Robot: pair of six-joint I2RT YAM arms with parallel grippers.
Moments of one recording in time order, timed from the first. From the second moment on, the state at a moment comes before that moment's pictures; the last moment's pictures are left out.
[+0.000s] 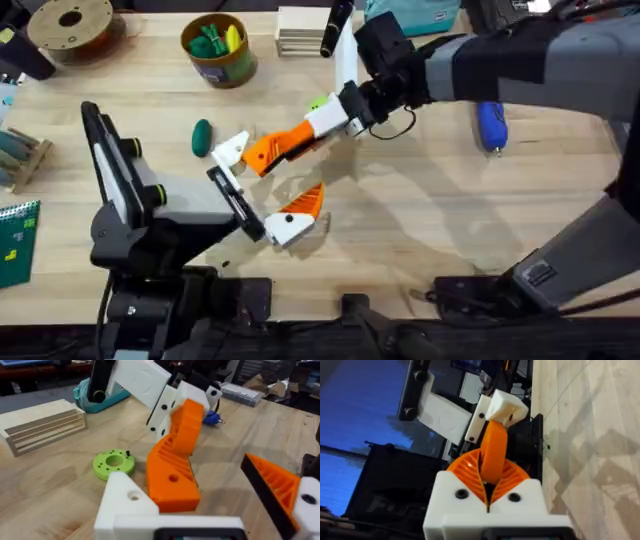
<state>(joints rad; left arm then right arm) -0.04 0.01 0.01 -0.09 0.90 -0.05 0.51 1.89 1.17 -0.37 -1.56 0.09</state>
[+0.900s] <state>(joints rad) -0.04 0.01 0.01 -0.09 0.90 -0.05 0.51 1.93 1.17 -0.35 -1.56 0.17</state>
